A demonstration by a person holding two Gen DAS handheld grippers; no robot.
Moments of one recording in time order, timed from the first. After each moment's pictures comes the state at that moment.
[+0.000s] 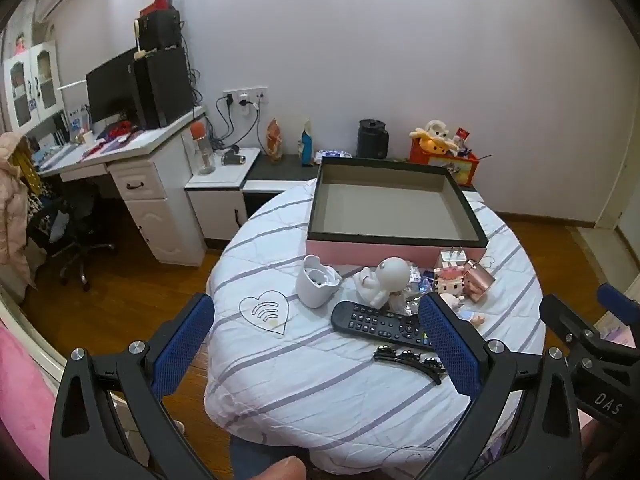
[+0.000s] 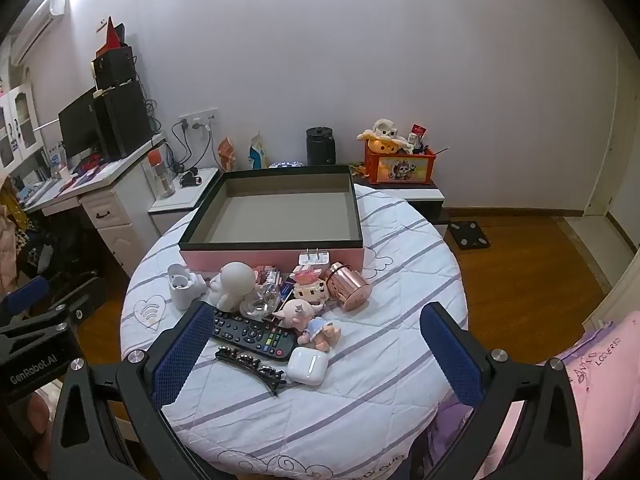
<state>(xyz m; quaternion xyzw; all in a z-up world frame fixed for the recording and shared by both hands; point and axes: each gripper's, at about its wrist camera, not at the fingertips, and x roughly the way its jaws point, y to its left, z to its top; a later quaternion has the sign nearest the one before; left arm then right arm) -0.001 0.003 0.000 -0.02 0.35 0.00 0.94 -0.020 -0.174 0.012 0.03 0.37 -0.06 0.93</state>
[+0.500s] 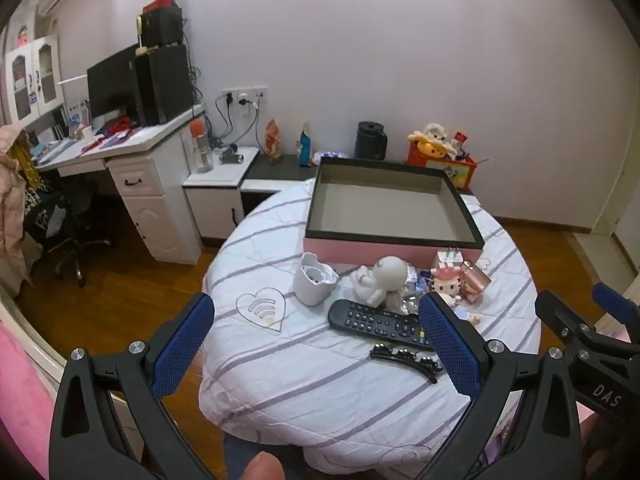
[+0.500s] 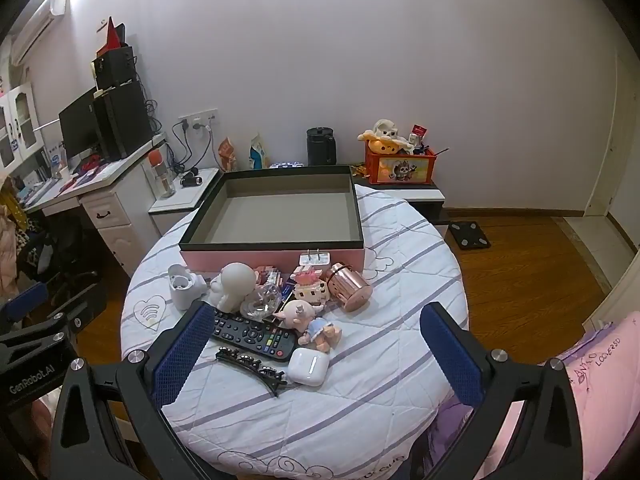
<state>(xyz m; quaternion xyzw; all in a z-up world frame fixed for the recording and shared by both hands) -0.007 0.000 0.000 -0.01 0.34 0.01 0.94 -0.021 -0.174 0.011 0.03 0.37 -0.05 0.93</state>
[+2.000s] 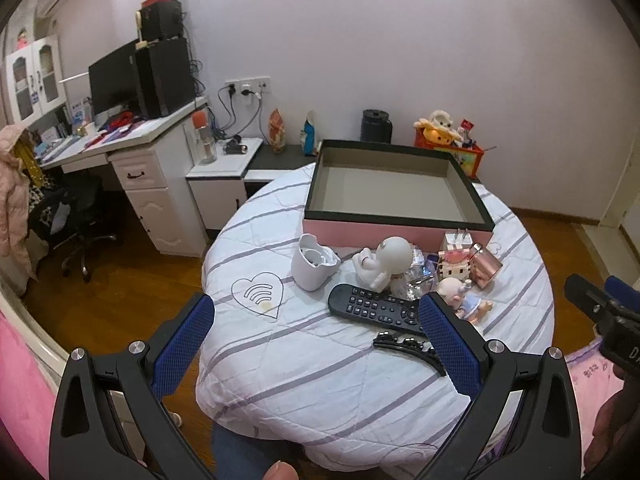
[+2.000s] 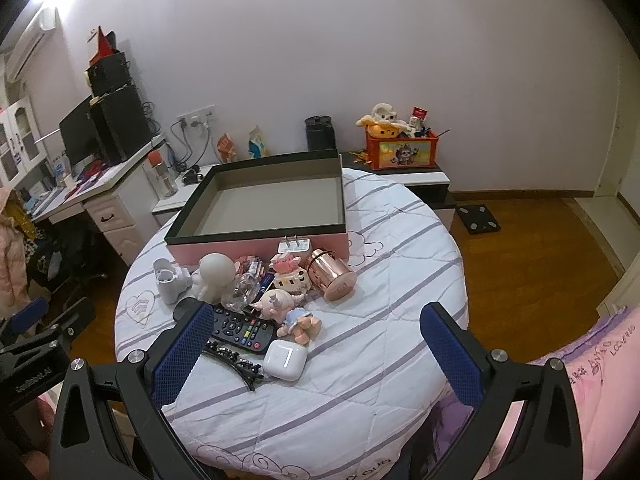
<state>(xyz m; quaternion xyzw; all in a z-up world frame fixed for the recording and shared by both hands) 0.001 -0.008 -0.028 0.00 0.36 0.02 0.93 -0.018 -0.215 -0.008 0.06 0.38 -0.04 0.92</state>
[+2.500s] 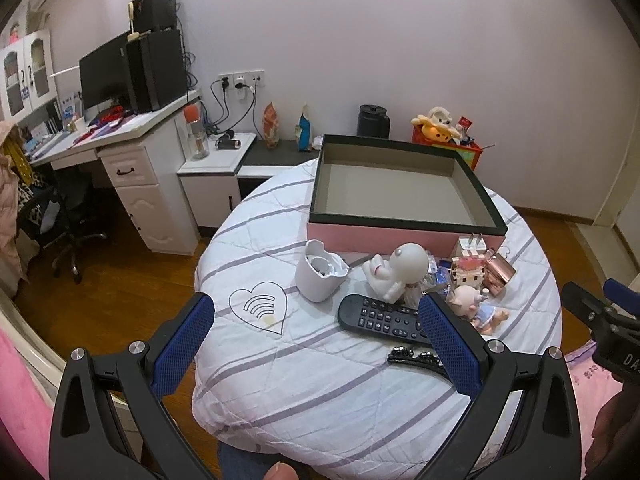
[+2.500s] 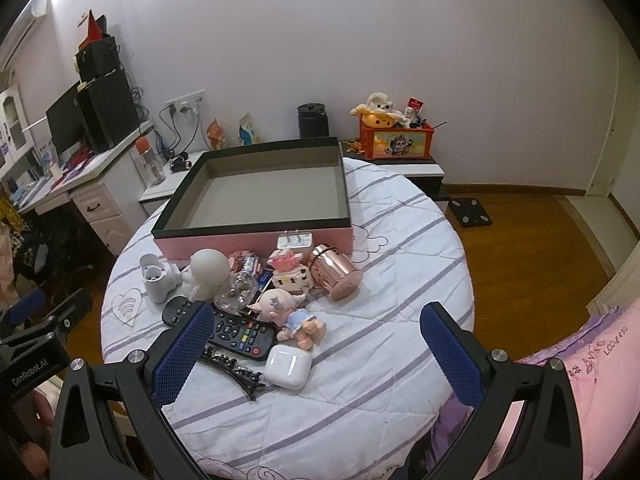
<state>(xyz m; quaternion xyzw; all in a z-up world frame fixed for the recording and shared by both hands) 0.026 0.011 -0.038 -0.01 0.37 0.00 0.93 0.009 -0.194 -0.020 0.04 0.40 -0.06 0.91</state>
